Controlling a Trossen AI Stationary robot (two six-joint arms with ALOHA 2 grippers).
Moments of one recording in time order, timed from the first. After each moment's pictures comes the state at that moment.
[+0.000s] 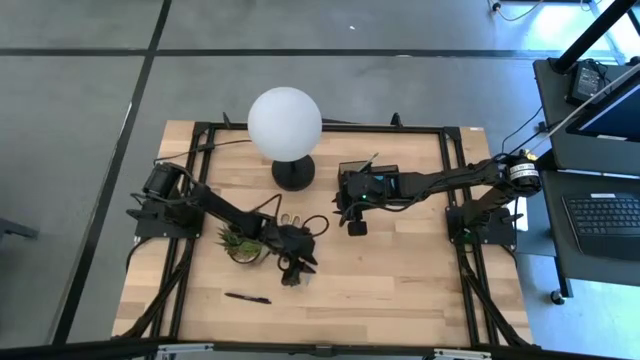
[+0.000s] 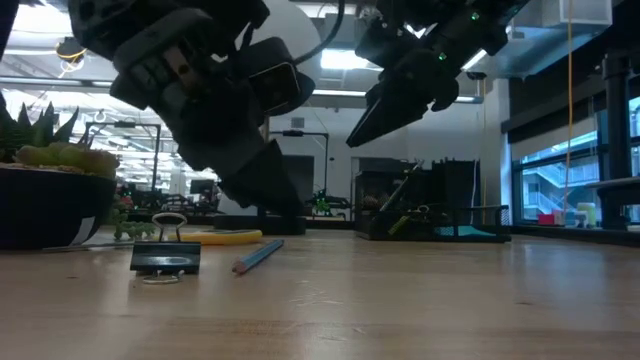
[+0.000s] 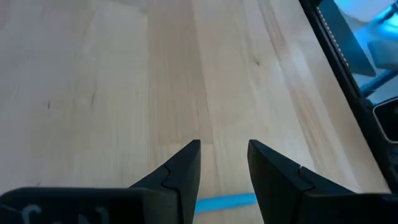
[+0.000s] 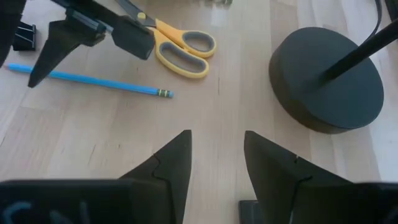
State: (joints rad) left arm -0.25 1.80 0.78 0.38 0.15 -0.37; right arm -0.01 1.59 1.00 -0.17 0.05 -0.21
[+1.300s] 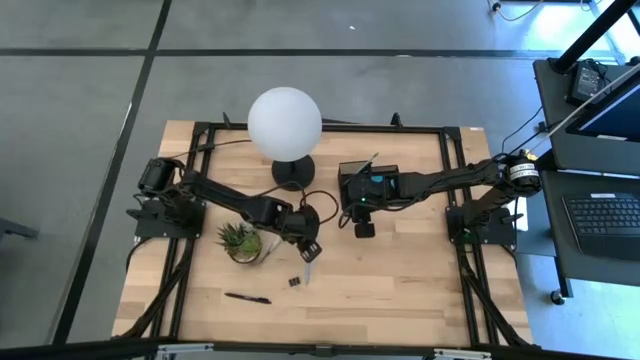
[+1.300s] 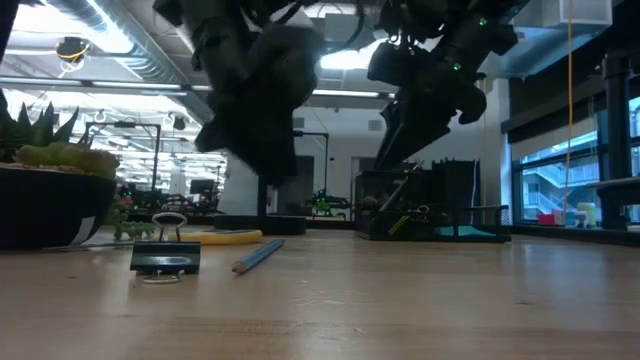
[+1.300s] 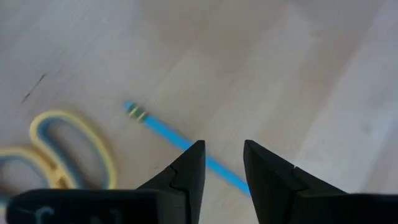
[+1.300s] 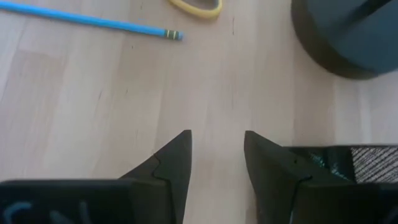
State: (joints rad) left arm -0.18 1.75 1.15 -0.46 -0.08 -0.86; right arm -0.01 1.59 0.99 -0.35 0.05 -0.16
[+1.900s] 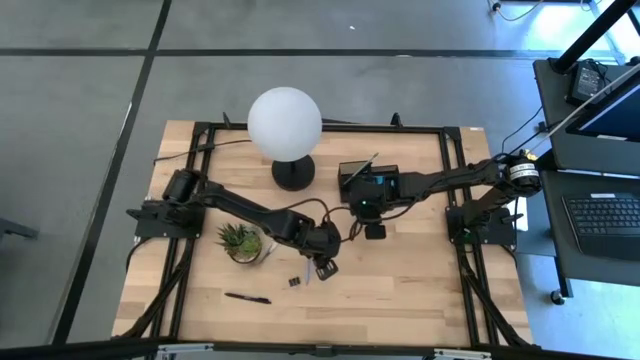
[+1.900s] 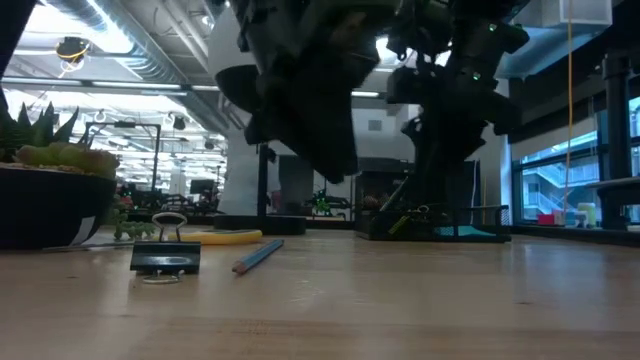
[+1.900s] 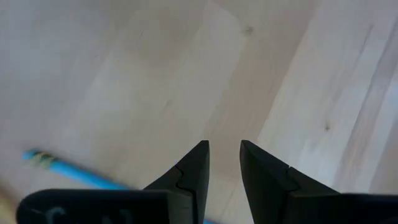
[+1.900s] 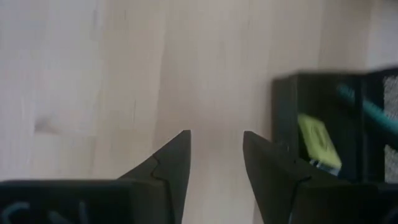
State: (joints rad) left arm -0.24 1.97 1.45 -0.55 -0.07 -0.77; right arm -0.02 1.59 0.99 -0.57 0.06 -0.14
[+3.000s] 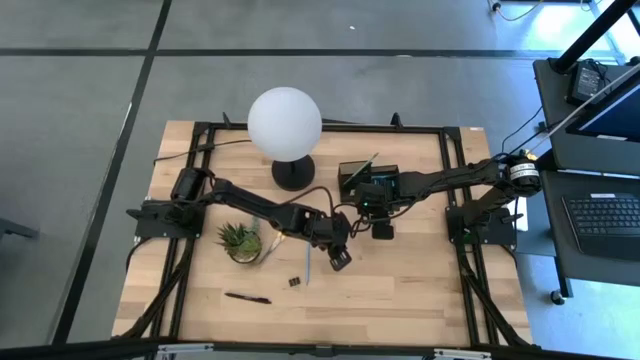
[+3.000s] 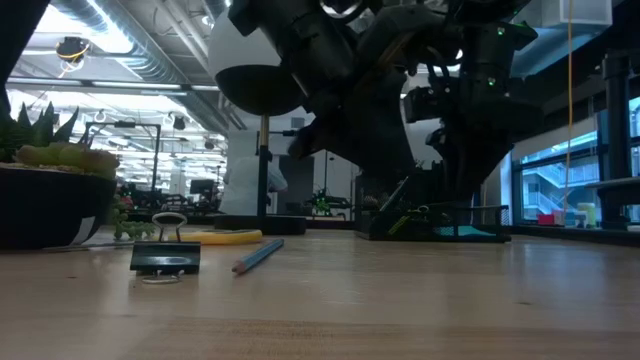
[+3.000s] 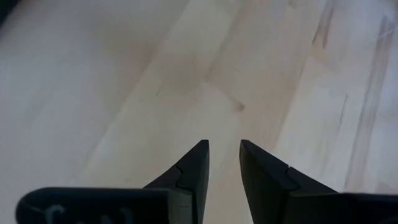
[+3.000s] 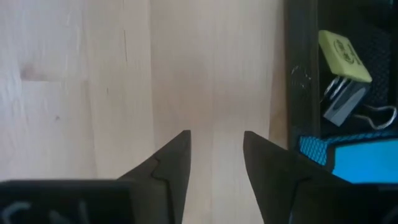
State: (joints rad) left arm -0.17 2.01 1.45 -0.34 -0.09 -0.71; right arm -0.02 1.59 0.99 -0.75 0.06 -0.03
